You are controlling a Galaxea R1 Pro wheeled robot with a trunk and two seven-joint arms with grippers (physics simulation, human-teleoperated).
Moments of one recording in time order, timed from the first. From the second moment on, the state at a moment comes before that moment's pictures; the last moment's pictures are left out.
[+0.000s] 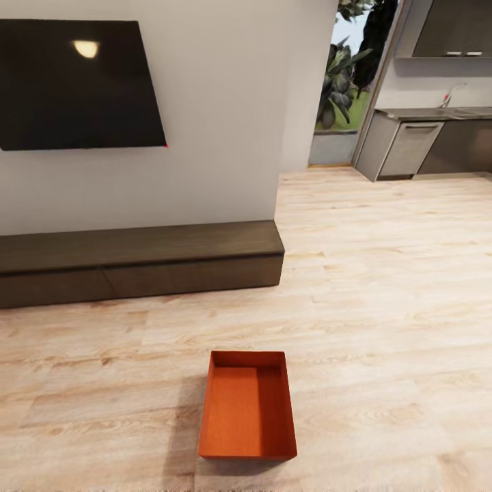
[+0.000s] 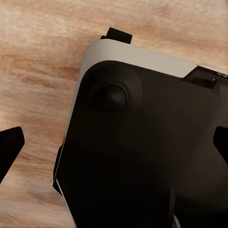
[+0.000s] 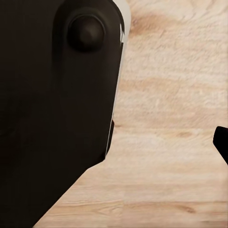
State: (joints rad) left arm -0.26 0.00 -0.06 -0.01 0.38 -0.07 0.03; right arm -0.15 -0.04 0.25 0.03 -0.10 -0.17 -0.05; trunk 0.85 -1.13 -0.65
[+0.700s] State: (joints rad) left arm -0.26 0.00 -0.06 -0.01 0.38 -0.07 0.03; right arm -0.15 -0.04 0.25 0.03 -0.09 -0.17 -0.05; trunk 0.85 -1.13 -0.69
